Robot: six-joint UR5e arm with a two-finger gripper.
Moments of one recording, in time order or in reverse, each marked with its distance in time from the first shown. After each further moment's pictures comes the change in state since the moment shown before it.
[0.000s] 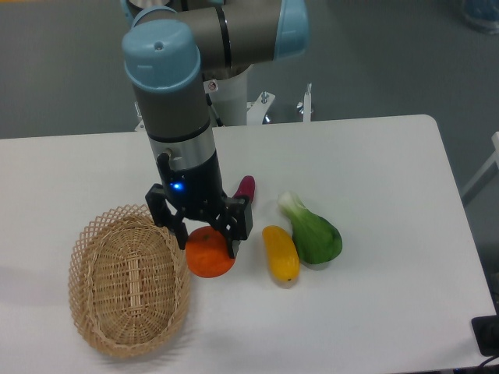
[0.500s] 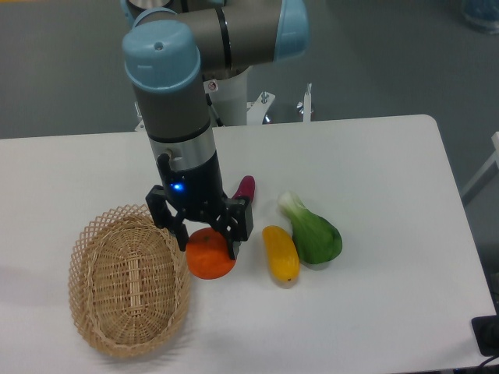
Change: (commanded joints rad) arm -0.002 0.003 -0.012 0.015 -0.003 -0.002
